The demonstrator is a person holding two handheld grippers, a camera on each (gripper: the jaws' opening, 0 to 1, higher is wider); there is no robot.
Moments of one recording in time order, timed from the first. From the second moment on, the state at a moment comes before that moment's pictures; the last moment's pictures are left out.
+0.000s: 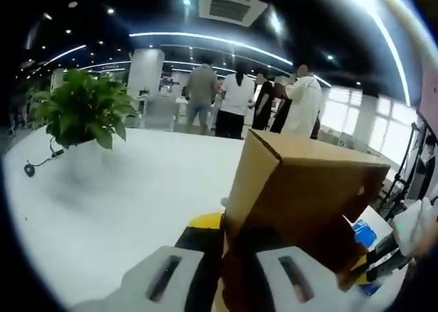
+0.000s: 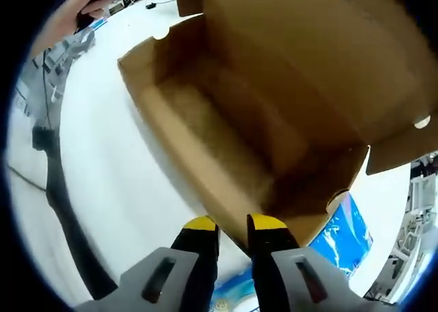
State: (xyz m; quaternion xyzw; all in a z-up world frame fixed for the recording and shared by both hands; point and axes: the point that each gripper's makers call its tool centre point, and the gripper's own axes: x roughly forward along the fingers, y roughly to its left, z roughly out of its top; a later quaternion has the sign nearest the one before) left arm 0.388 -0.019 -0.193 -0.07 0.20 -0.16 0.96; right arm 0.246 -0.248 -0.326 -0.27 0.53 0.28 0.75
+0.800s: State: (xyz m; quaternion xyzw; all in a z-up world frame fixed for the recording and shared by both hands) left arm 0.377 -0.009 -0.199 -0.02 0.18 -0.15 0.97; right arm 0.247 -0.251 -0.323 -0.27 0.50 0.27 0.78
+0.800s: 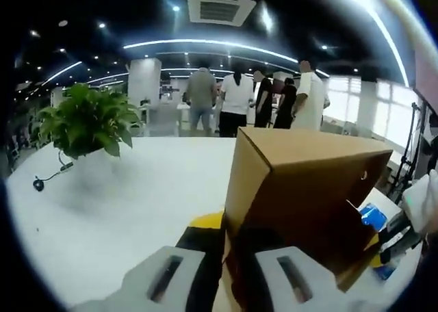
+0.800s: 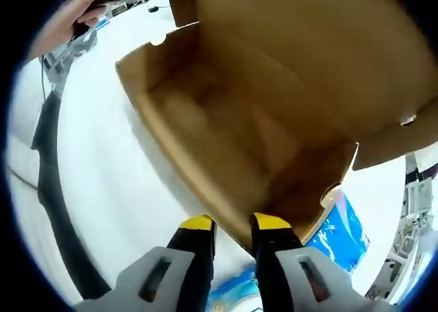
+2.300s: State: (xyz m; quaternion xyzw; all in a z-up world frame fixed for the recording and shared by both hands) left arm 0.368 -0.014 -0.205 -0.02 0.18 -0.17 0.97; right arm 0.238 -0.236 -0.277 -0.16 0.40 0.28 0.86
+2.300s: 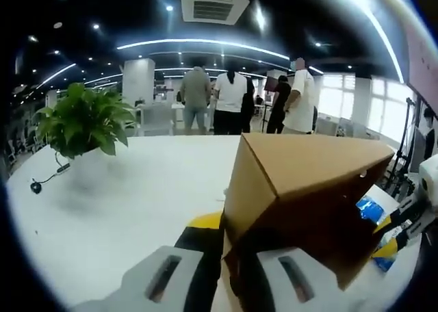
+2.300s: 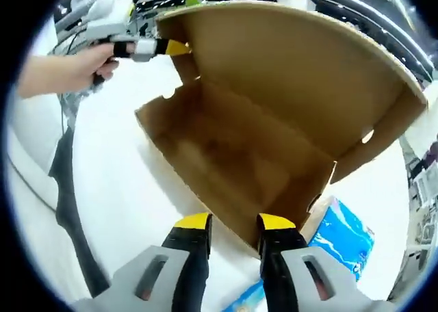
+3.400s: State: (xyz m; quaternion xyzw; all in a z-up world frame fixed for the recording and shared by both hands) left arm 0.362 -0.013 -0.207 -0.01 0.16 -0.18 0.97; right arm 0.297 -0.303 -0.172 -0.11 0.20 0.13 0.96
